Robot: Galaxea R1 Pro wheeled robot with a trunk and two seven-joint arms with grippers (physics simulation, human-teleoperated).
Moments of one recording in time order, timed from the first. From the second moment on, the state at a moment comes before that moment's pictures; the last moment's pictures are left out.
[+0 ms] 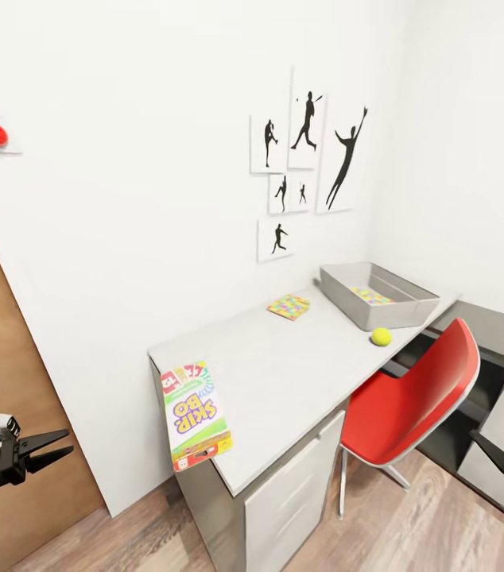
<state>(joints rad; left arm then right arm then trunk) -0.31 0.58 0.33 -0.95 0.42 0.97 -1.43 0.04 -0.32 -0.63 -1.46 -0.89 0.69 1.46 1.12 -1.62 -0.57</state>
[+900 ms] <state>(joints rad) -0.31 0.58 0.33 -0.95 0.41 0.98 -1.43 0.04 -0.32 -0.63 -1.46 -0.89 0.69 1.46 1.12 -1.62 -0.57</state>
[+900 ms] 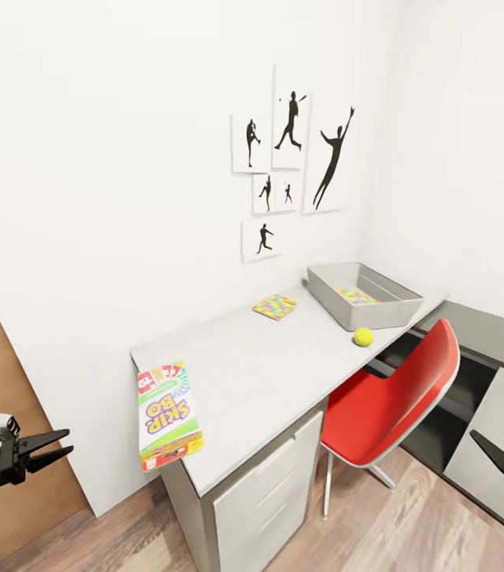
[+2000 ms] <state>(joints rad) -0.31 0.58 0.34 -0.95 0.41 0.99 -1.40 0.04 -0.32 -0.63 -1.46 -0.89 0.69 1.46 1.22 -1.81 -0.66</state>
